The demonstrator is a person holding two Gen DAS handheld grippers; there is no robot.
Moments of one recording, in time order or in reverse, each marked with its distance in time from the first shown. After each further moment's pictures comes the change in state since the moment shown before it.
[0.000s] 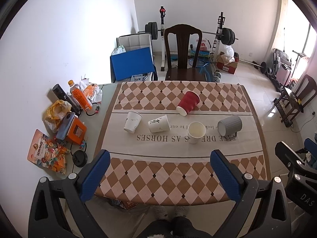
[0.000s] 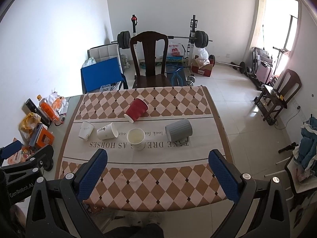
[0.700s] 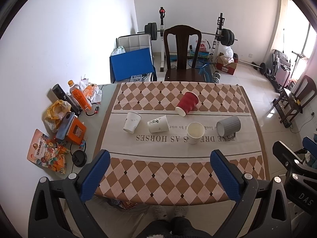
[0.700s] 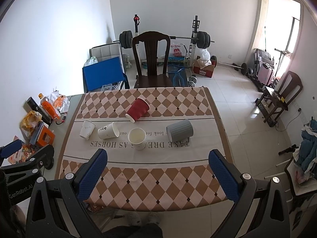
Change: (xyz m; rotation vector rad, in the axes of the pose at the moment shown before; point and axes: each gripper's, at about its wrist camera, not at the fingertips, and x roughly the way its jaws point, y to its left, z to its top) left arm -0.005 -0.007 0.000 -0.007 -0.003 0.004; right arm 0.001 -0.001 0.001 -0.003 0.004 0.003
